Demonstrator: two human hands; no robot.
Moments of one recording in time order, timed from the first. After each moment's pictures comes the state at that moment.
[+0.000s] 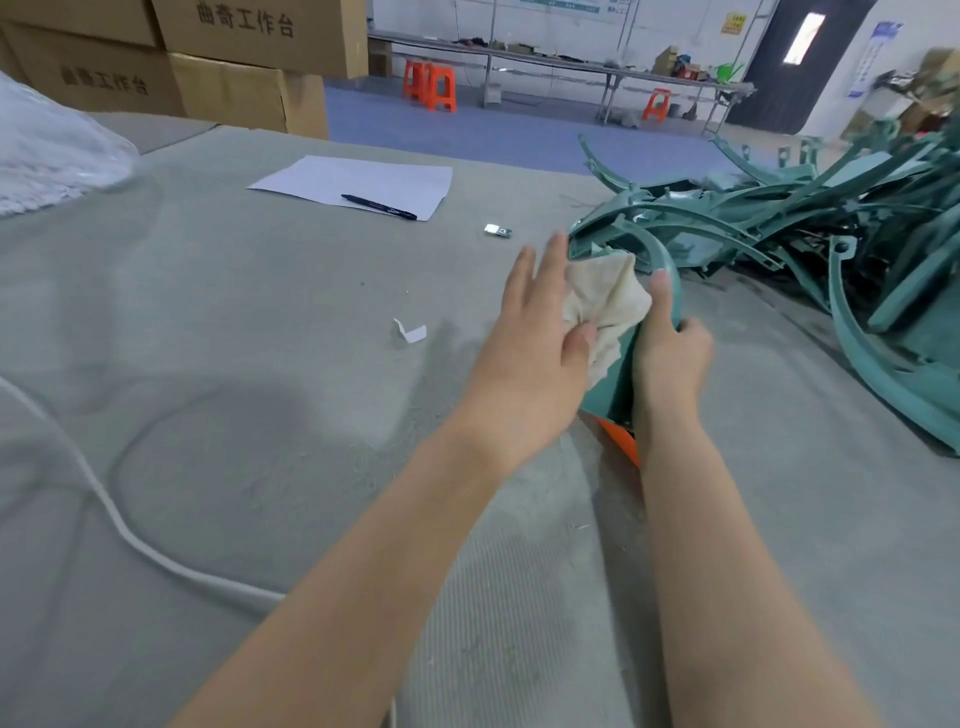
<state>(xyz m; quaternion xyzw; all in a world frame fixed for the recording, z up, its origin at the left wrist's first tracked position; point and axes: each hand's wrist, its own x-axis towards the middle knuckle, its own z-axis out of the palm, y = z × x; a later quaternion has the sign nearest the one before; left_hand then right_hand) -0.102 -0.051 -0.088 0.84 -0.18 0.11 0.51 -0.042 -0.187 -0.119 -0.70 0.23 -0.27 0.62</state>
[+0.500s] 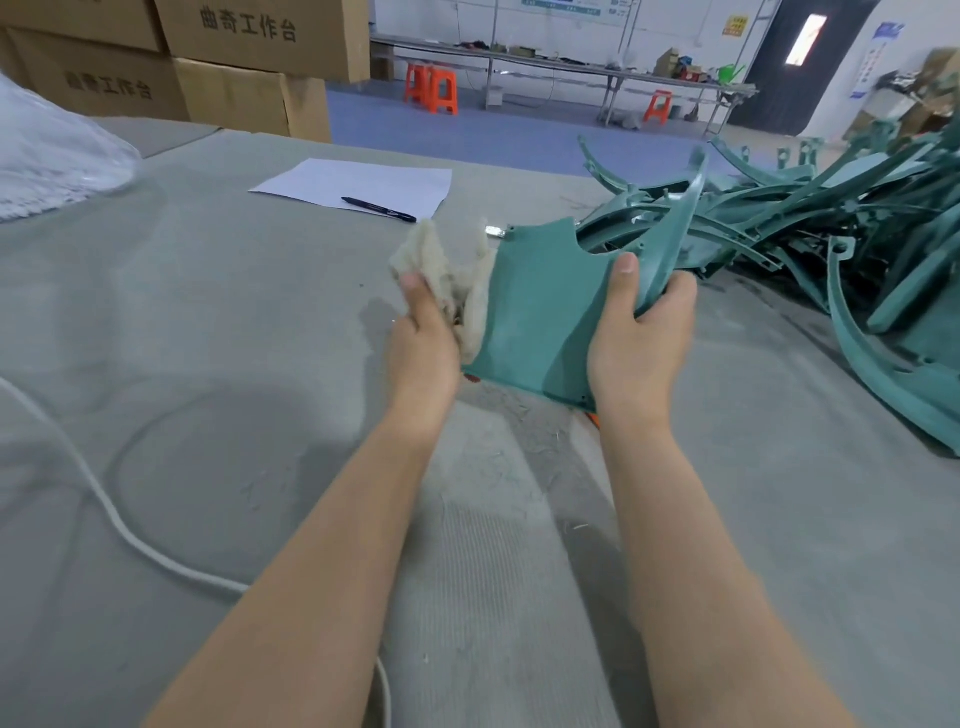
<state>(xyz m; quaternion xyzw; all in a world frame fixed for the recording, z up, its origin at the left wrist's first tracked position) -0.062 -0.017 -0.117 0.70 0.13 0.14 0.68 -0.062 -0.149 -0.102 -0.71 0.08 -0.38 0.58</state>
